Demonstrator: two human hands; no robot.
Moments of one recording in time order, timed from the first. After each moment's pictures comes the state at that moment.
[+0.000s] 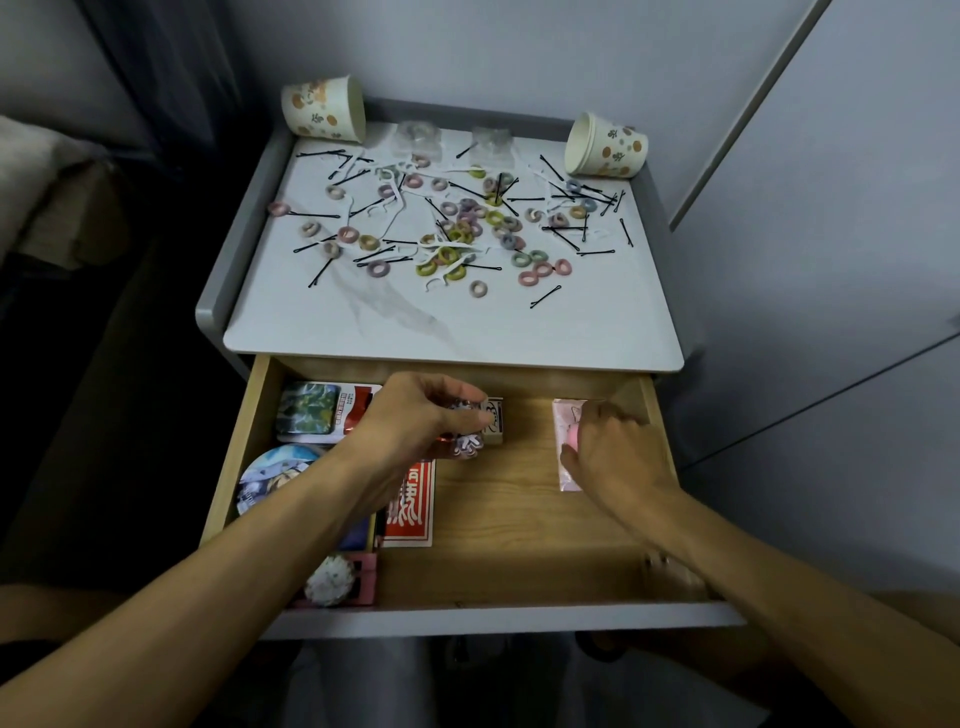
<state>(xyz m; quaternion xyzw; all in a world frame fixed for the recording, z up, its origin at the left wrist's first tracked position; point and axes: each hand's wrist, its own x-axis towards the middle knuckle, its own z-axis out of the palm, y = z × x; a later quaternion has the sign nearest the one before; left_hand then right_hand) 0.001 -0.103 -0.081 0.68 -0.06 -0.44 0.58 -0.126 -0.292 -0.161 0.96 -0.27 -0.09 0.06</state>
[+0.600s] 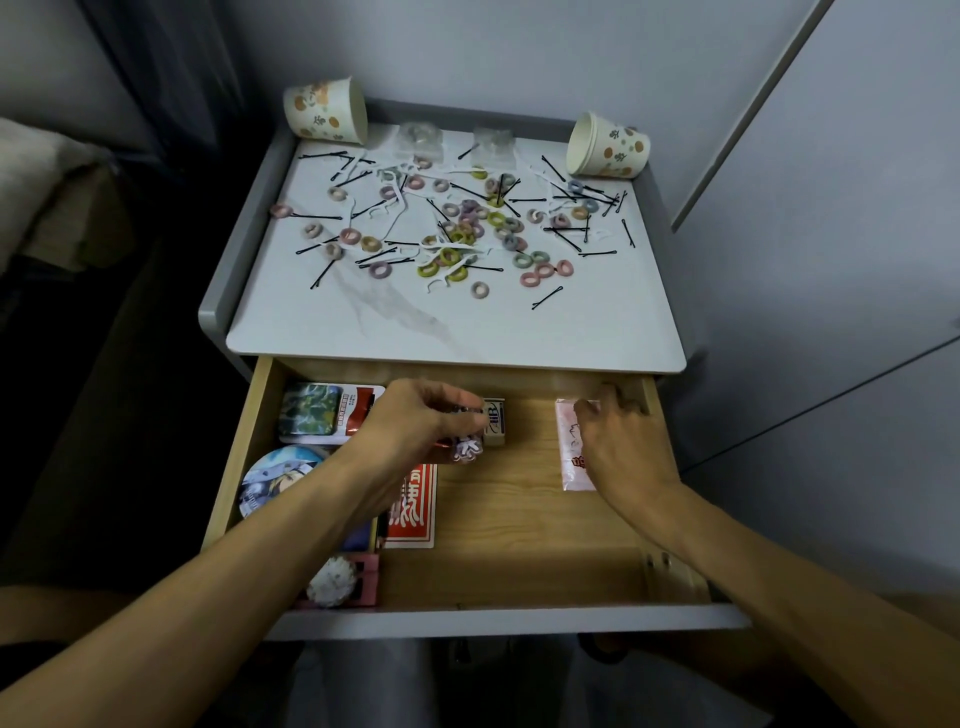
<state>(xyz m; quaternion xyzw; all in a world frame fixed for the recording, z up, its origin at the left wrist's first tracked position) 0.002 -0.102 -0.092 0.68 -0.06 -0.45 0.57 -0.130 -0.302 -0.163 0.95 -0.21 -0.13 0.20</state>
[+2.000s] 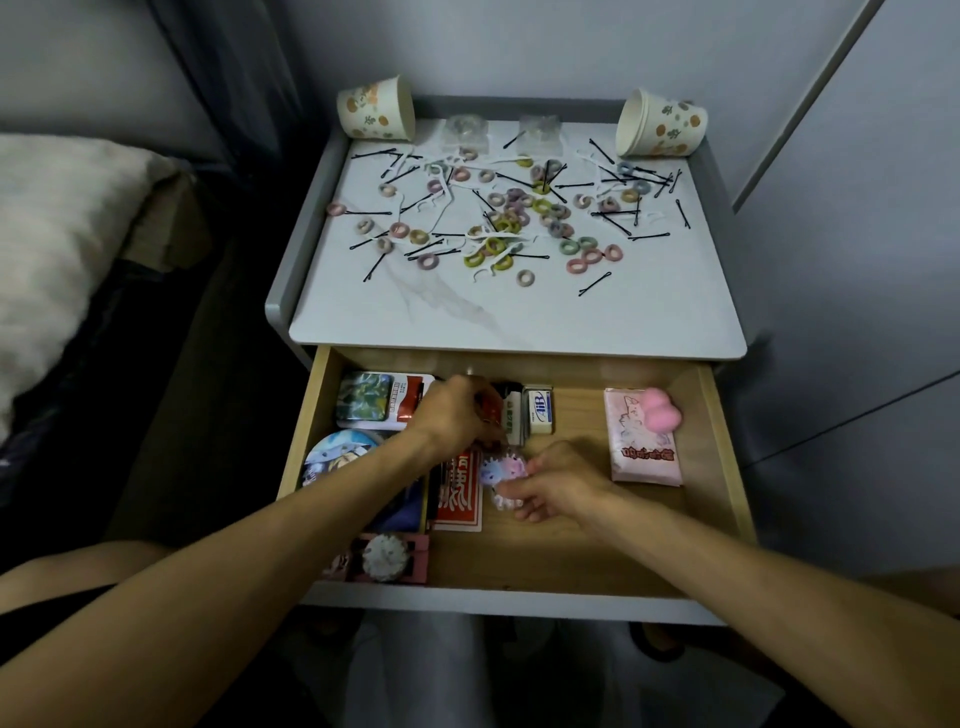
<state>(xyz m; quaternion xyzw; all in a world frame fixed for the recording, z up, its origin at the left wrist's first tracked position) 0.030 -0.110 -0.147 0.87 -0.25 -0.32 0.29 -0.099 -0.213 -0.164 0.69 -0.34 -0.23 -0.60</state>
